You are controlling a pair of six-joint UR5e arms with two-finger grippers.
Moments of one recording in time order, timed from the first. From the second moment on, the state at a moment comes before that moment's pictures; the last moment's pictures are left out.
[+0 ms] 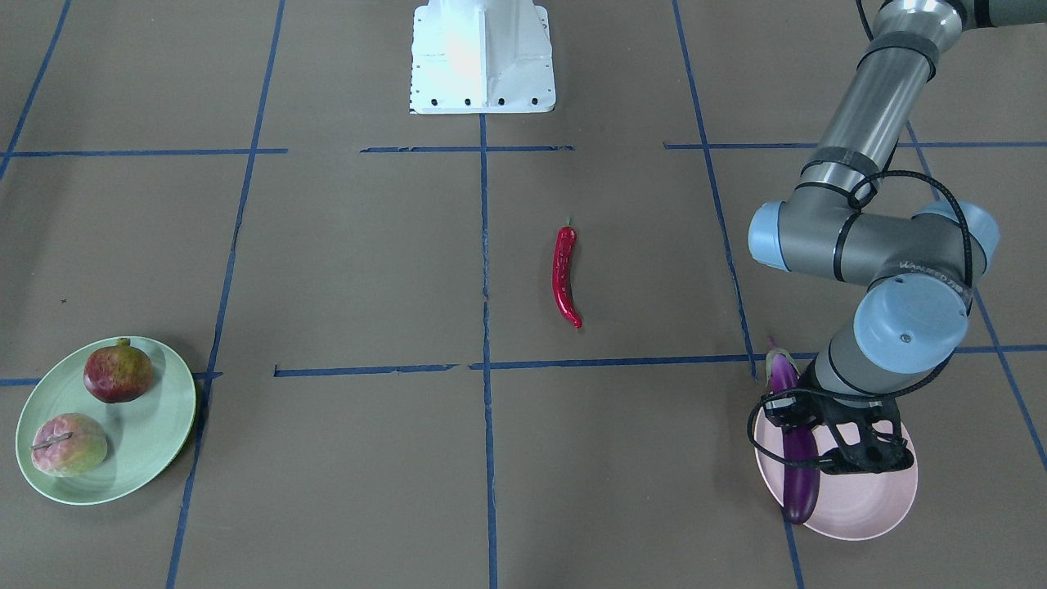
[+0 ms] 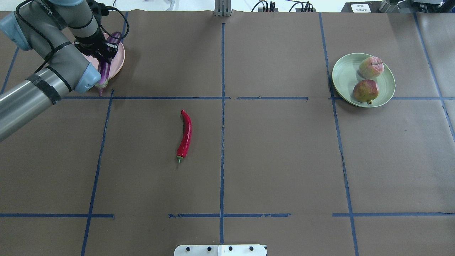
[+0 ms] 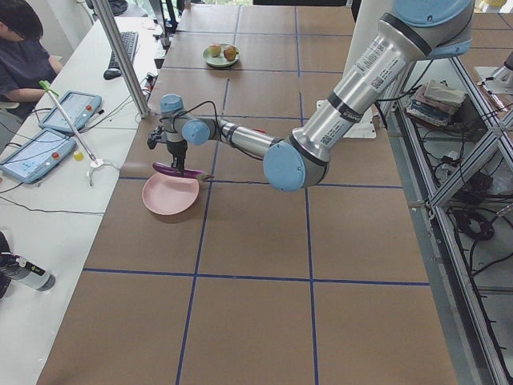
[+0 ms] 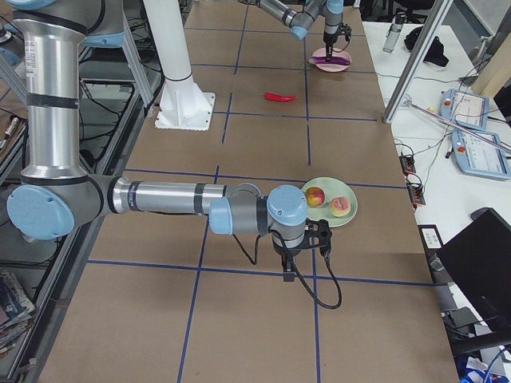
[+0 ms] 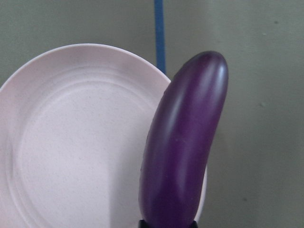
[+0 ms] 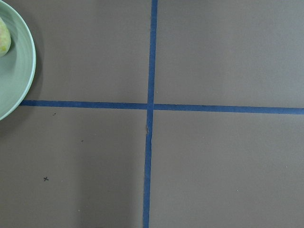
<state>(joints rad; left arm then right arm) -1.01 -2.28 -1.06 -1.86 -2.05 -0.71 1.62 -1.63 1.65 -1.48 2.36 0.02</state>
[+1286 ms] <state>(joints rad) -0.70 -2.27 -1.50 -1.66 -2.13 -1.12 1.62 -1.63 1.65 -1.48 2.36 0.02</state>
